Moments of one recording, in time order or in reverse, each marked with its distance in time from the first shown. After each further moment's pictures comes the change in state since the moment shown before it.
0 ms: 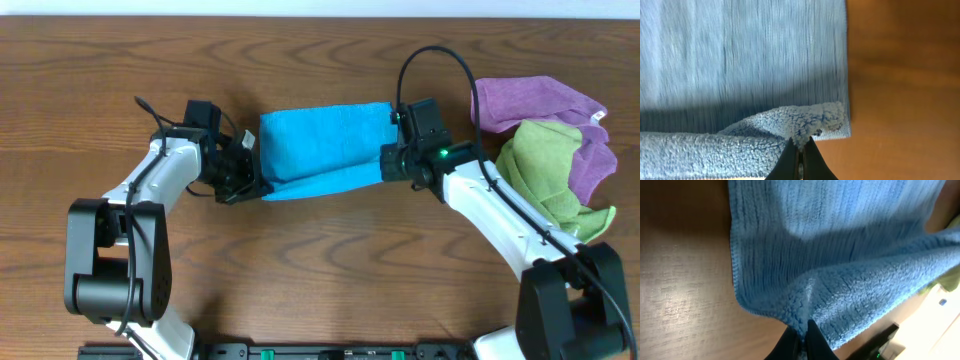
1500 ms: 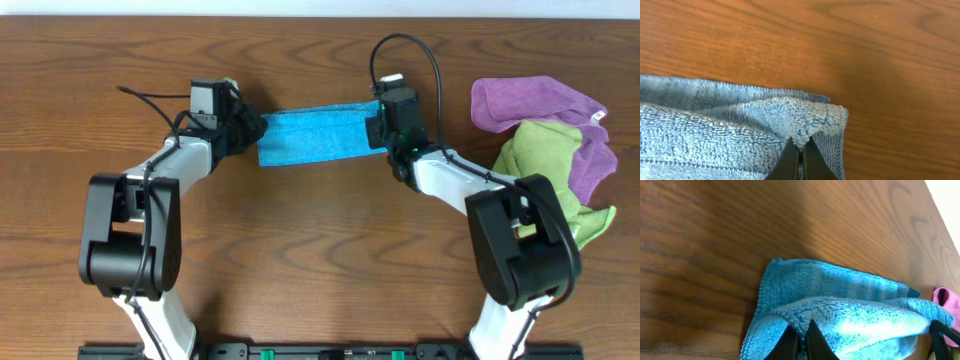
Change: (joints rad) left arm -0.018 0.133 -0.001 0.726 -0.267 -0.364; right arm 0.000 0.315 0.000 0.673 0.163 -0.227
